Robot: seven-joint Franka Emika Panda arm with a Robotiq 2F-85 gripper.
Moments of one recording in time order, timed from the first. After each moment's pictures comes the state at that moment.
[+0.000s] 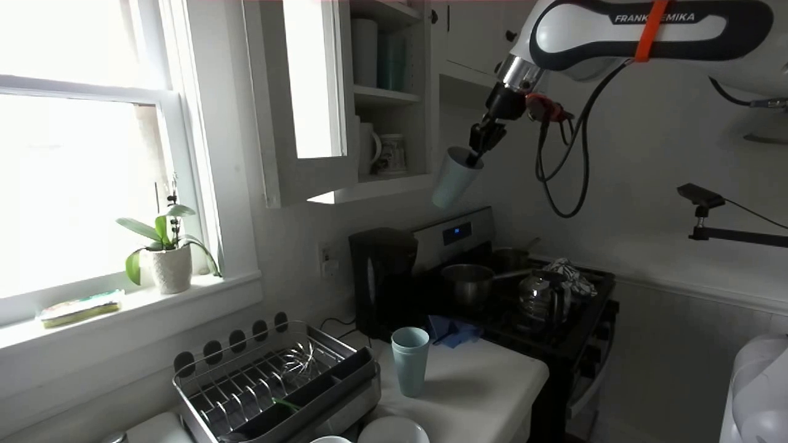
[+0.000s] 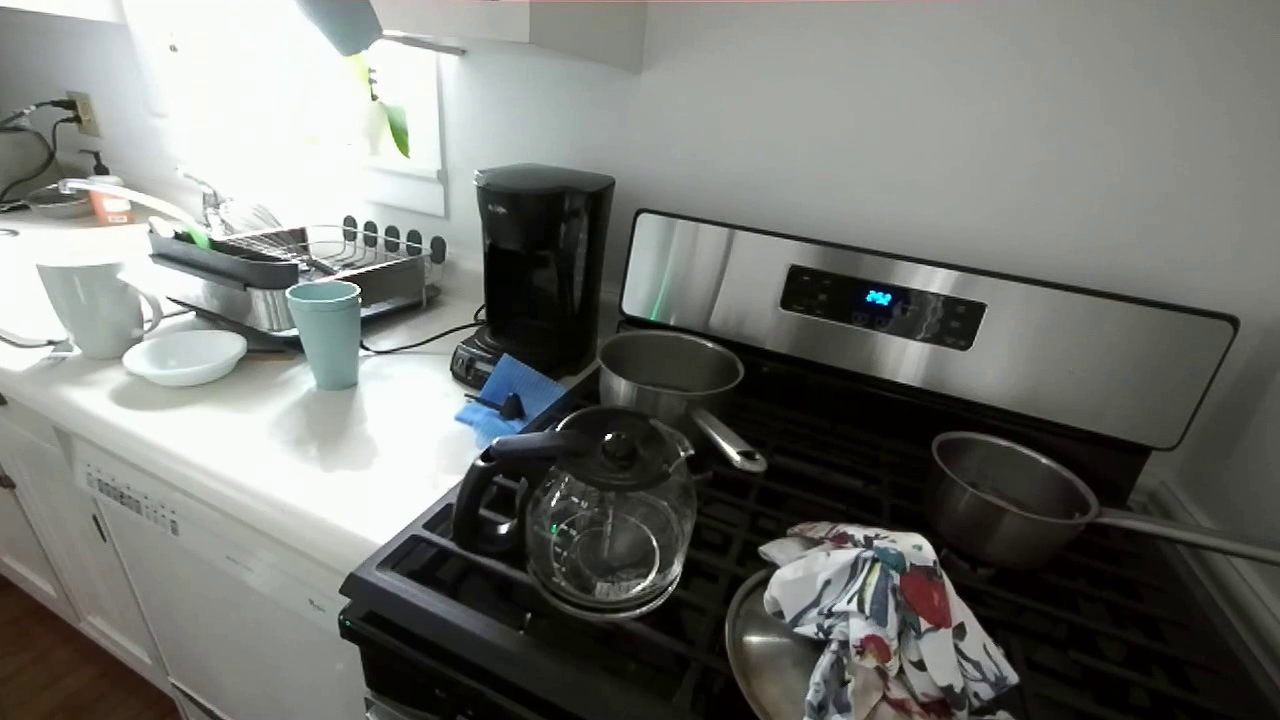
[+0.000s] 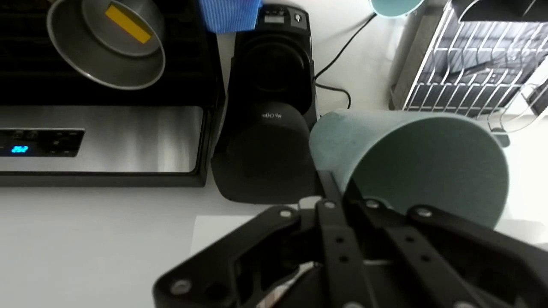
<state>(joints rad) 0.01 -0.45 -0.08 -1.78 0.02 1.90 -0.15</state>
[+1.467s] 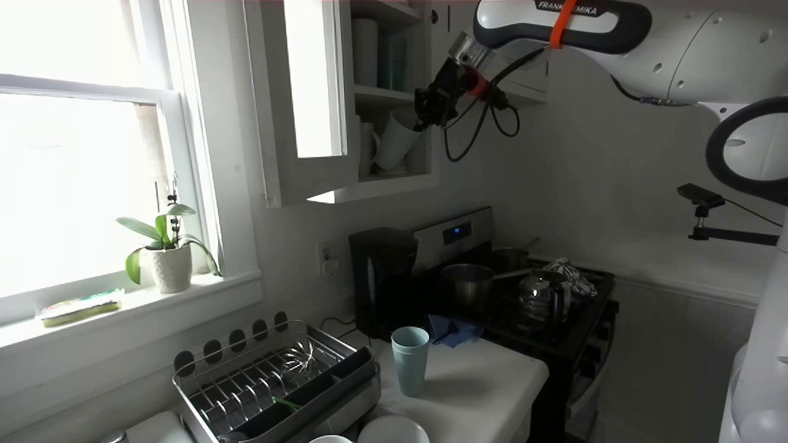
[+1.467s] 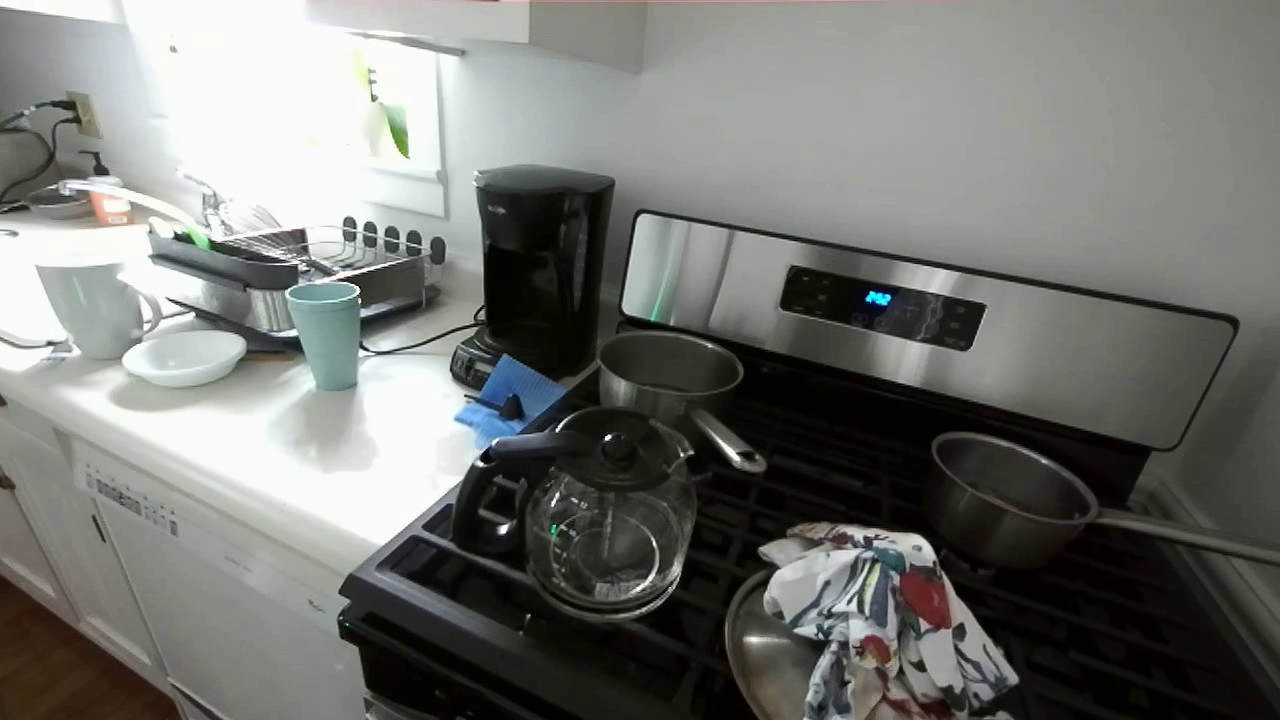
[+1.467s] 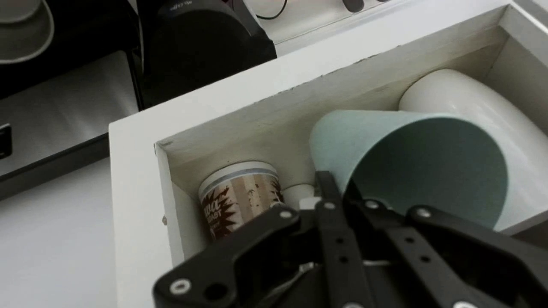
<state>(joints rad) 0.01 -0.06 -0.06 -1.27 0.18 1.90 0.21</state>
